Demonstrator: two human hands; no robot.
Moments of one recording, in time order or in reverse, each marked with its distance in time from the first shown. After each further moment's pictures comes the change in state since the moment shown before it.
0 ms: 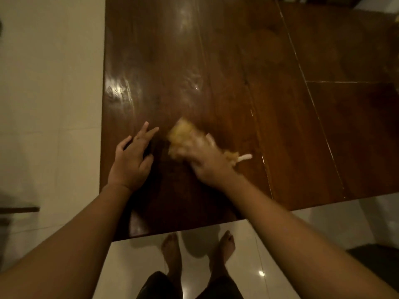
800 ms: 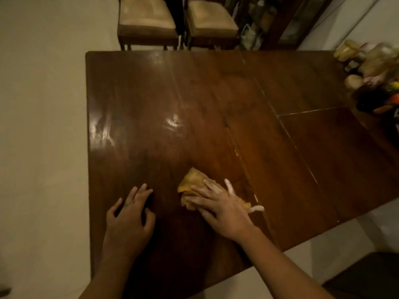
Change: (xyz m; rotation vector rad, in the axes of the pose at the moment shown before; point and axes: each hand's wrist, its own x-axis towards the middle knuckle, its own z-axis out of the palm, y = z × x) left_hand 0.005 0.006 0.002 0.174 -0.038 -0.086; right_hand -0.032 0.019 -0.019 -0.095 -0.024 0.205
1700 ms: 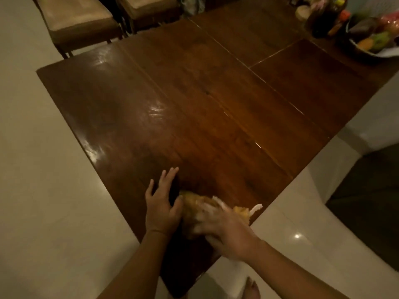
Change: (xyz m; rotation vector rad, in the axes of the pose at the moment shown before) left_hand 0.013 -0.017 -0.011 -0.386 -0.209 0.358; right_hand -0.056 -0.143 0.074 0.264 0.168 0.071
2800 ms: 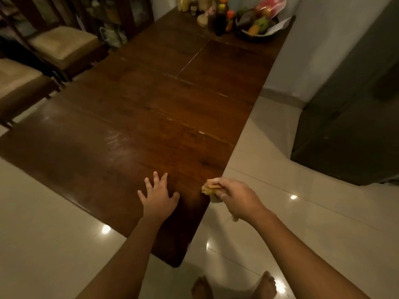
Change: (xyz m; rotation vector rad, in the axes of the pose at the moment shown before) left_hand 0.002 0.054 0.002 0.581 -0.575 -0.024; right_hand -0.085 -0.078 -0.068 0.319 0.411 0.896
